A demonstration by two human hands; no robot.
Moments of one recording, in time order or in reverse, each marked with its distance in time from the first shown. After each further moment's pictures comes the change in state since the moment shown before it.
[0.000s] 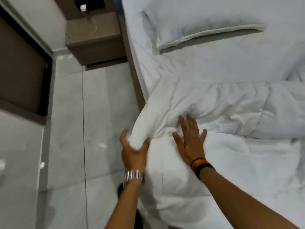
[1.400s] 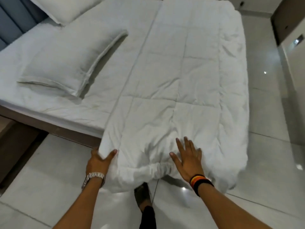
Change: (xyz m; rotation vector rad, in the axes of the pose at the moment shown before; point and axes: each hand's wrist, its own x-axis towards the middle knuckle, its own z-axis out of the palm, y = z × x) left_hand 0.297 0.063 -0.002 0.616 -0.932 0.410; right_hand -0.078 -0.152 0.105 0.167 0.330 0.916
